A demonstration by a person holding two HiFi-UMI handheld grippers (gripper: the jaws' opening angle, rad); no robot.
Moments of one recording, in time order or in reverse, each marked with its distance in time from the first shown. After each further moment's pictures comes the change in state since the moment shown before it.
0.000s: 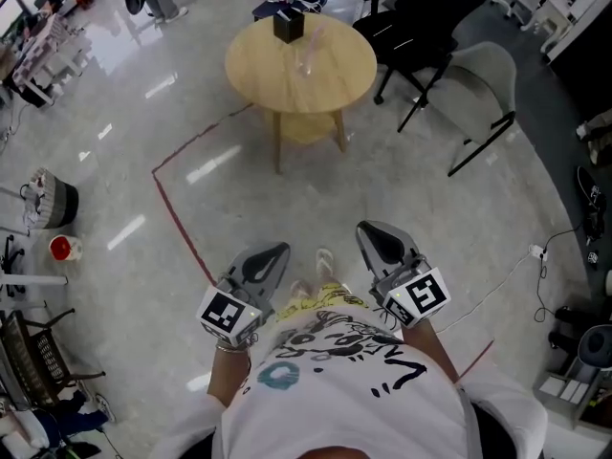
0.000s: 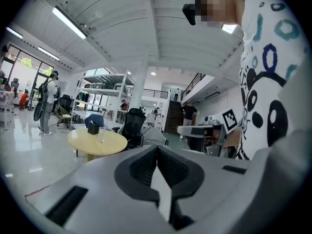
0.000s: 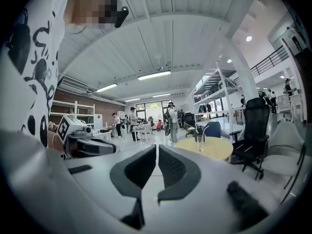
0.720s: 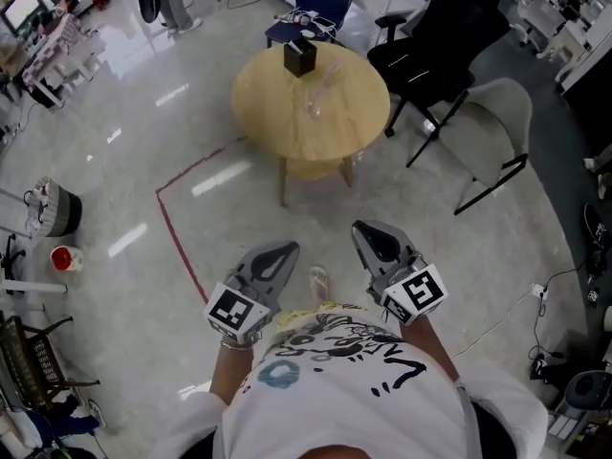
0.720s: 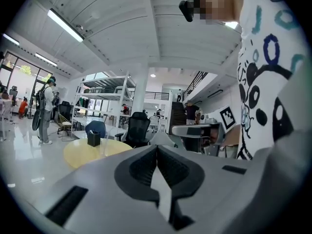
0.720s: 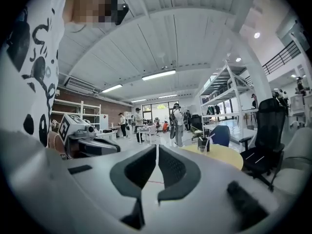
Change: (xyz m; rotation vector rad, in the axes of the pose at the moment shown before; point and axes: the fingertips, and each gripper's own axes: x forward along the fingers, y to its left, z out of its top) left arm 0.111 0.093 0.063 0.055 -0.035 0.028; right arm 0.118 -0.099 0.043 -0.040 -0.013 0.097
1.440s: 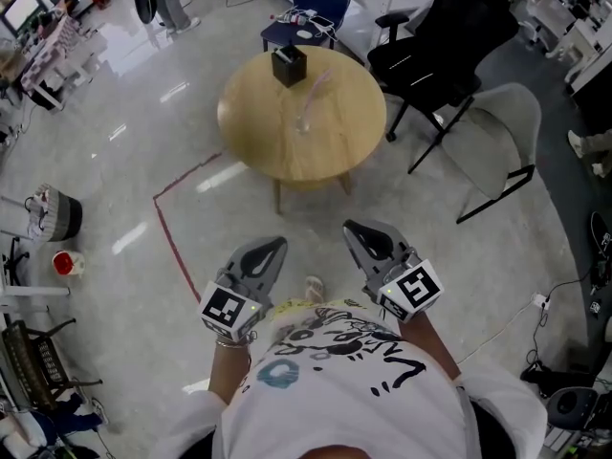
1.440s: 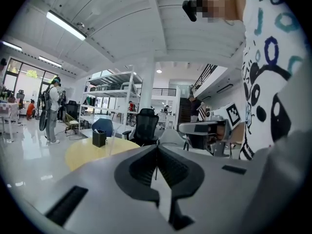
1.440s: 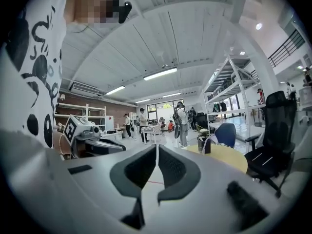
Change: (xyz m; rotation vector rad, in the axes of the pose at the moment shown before) left arm 0.091 0.057 0.005 -0.002 0.054 0.099; right arm 0.038 -0.094 0.002 0.012 0.001 0.088
